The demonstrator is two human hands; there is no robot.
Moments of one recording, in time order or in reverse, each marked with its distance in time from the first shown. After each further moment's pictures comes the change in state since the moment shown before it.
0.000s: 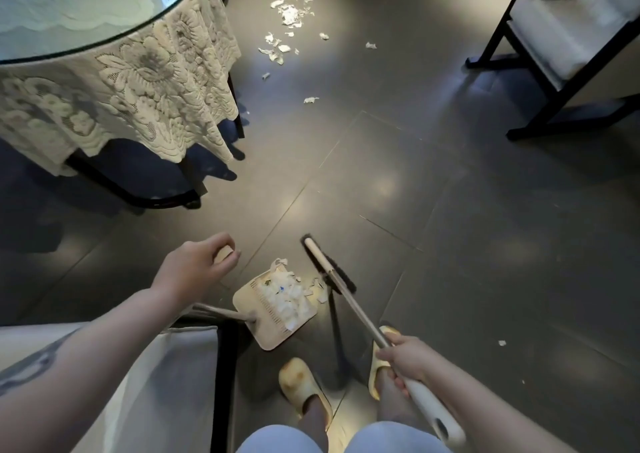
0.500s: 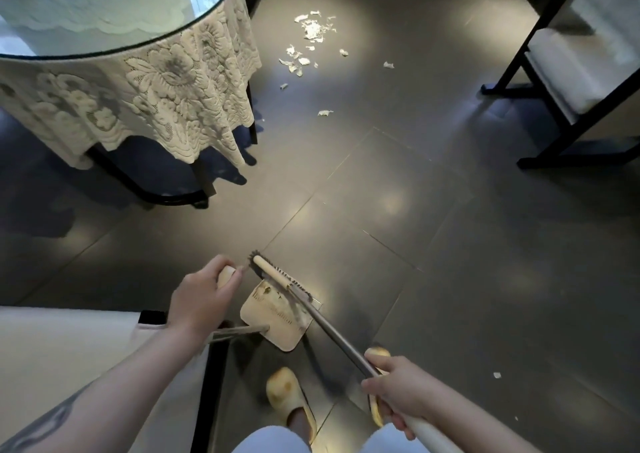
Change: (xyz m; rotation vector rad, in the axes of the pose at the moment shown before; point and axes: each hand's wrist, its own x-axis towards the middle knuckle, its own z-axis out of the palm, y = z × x) left_hand -0.038 0.021 0.036 -0.237 0.227 -0.198; right_hand -0.059 -0.026 -0.015 -0.379 -0.171 -0.167
